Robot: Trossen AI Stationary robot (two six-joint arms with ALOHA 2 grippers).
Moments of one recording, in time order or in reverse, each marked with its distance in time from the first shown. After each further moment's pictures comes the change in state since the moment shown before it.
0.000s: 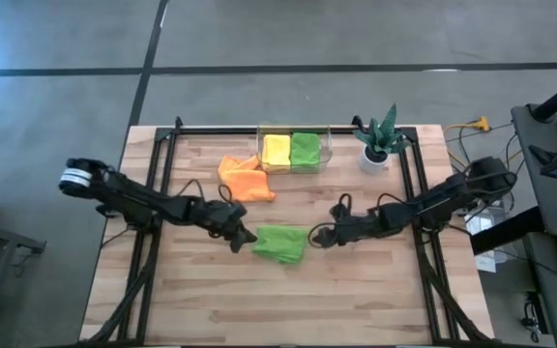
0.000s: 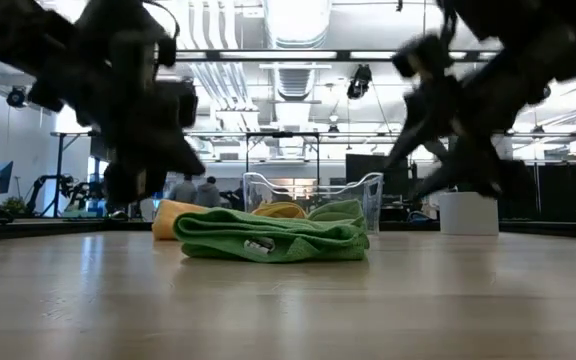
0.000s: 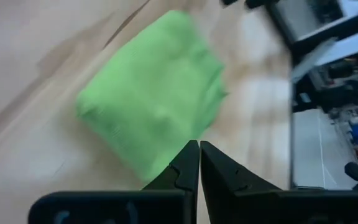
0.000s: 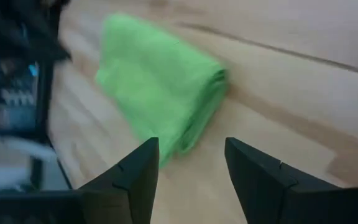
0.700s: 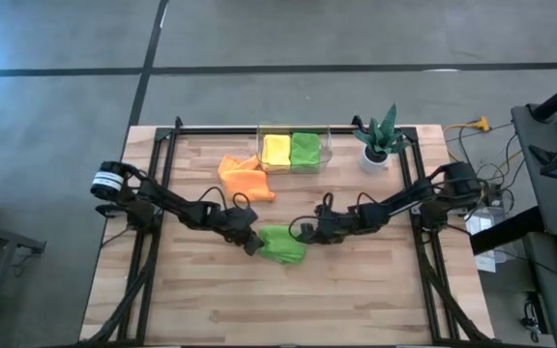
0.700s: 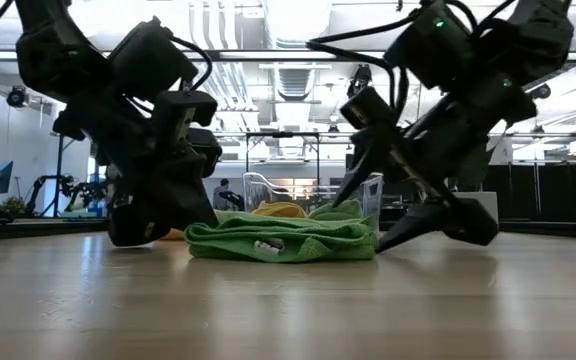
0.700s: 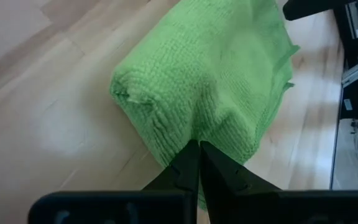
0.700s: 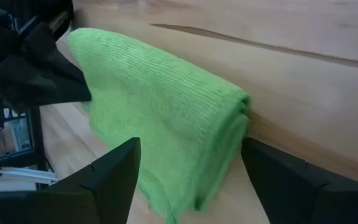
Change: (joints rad) left arm 0.005 0.282 0.090 0.049 0.011 -0.109; right arm -0.111 0.282 0.086 0.172 -0.137 0.093
